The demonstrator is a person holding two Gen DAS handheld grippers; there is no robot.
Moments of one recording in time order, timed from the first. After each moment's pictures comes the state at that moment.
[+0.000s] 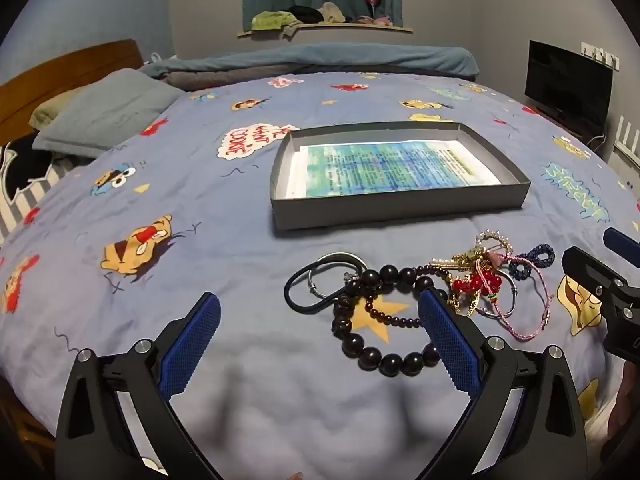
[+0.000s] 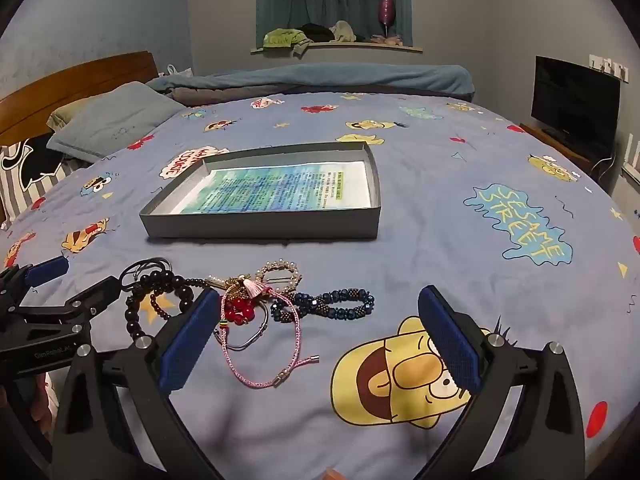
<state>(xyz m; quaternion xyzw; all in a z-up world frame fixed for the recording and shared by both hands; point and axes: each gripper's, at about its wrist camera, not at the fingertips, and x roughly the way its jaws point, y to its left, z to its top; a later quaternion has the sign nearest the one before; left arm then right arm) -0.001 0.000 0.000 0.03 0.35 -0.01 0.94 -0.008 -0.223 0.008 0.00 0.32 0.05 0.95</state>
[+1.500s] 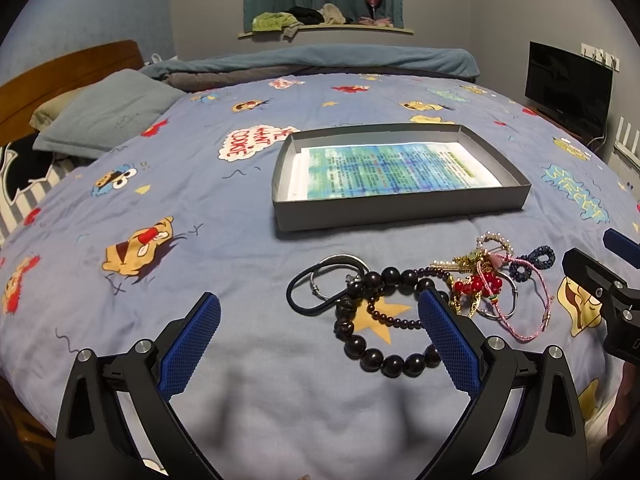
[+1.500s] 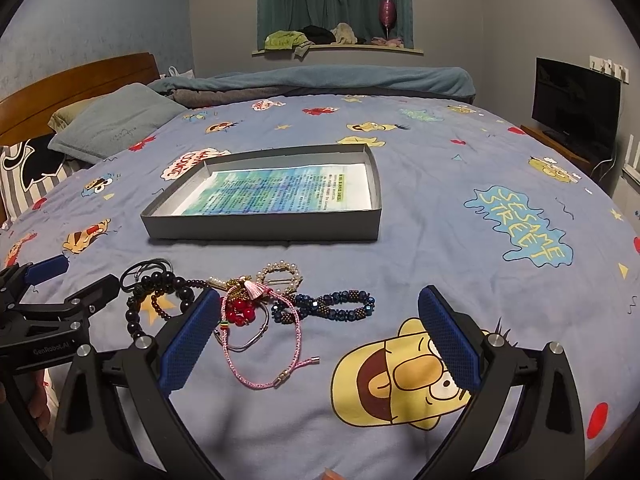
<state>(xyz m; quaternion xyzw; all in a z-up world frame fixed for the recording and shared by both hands) 0.000 0.002 0.005 0.03 0.35 -0.01 0.93 -0.012 -0.224 0.010 0.01 0.31 0.06 0.95</state>
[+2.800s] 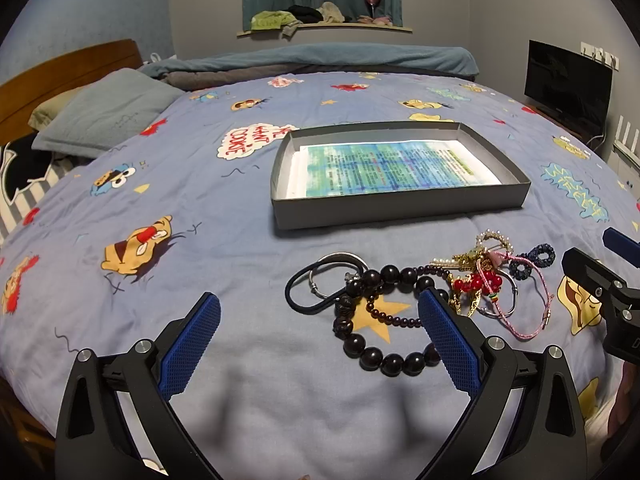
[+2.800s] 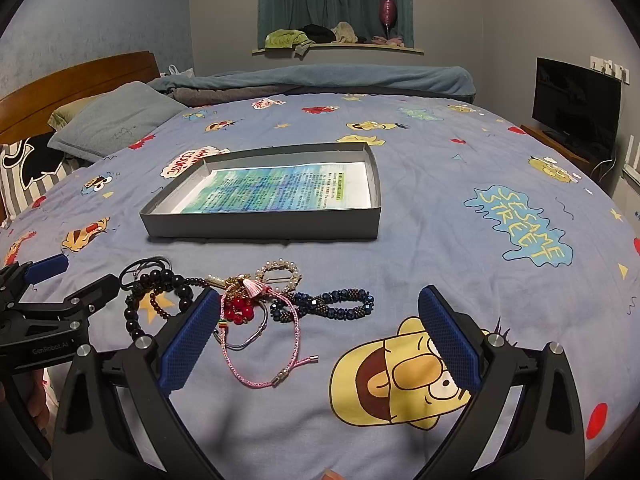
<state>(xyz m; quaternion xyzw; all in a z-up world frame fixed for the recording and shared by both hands) 0.000 -0.001 0.003 0.03 0.36 -0.01 0.93 -0.012 -0.225 0.010 0.01 0.32 0.06 0.95</state>
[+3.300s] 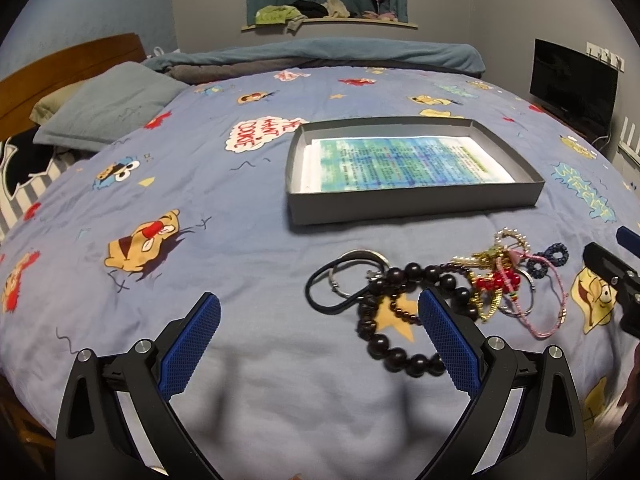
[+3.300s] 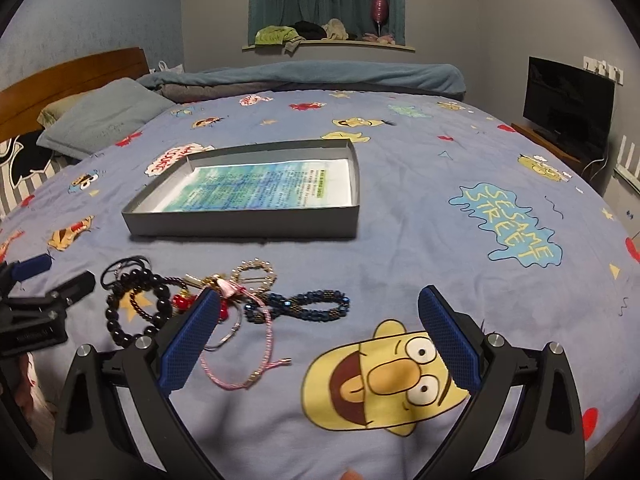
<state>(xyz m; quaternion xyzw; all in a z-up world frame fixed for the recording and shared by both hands) 0.010 0.016 -0.009 0.03 0.37 -0.01 0.93 -0.006 -0.237 0.006 0.00 0.32 0.04 0.95</state>
